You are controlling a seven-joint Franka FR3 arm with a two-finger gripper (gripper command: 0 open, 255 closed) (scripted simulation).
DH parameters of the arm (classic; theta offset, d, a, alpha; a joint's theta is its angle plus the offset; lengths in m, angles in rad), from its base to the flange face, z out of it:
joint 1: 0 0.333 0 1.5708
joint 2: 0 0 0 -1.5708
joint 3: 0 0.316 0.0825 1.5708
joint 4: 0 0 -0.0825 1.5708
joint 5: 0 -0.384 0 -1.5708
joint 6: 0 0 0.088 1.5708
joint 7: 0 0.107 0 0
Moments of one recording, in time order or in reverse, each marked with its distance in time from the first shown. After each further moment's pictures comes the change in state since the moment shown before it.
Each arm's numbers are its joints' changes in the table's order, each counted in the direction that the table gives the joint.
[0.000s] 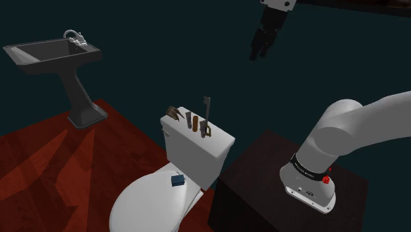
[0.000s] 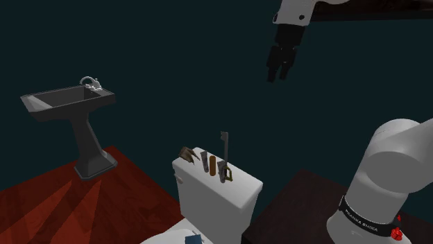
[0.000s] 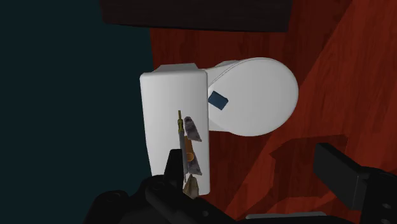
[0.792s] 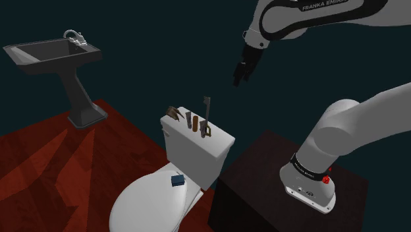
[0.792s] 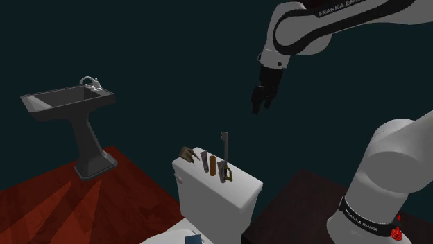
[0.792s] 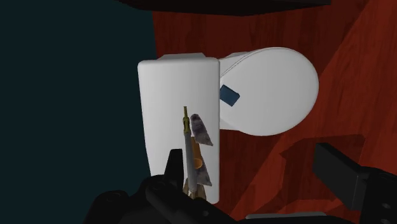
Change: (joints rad) arm 0.001 -0.126 0.006 -0.238 0.004 0.386 -0.031
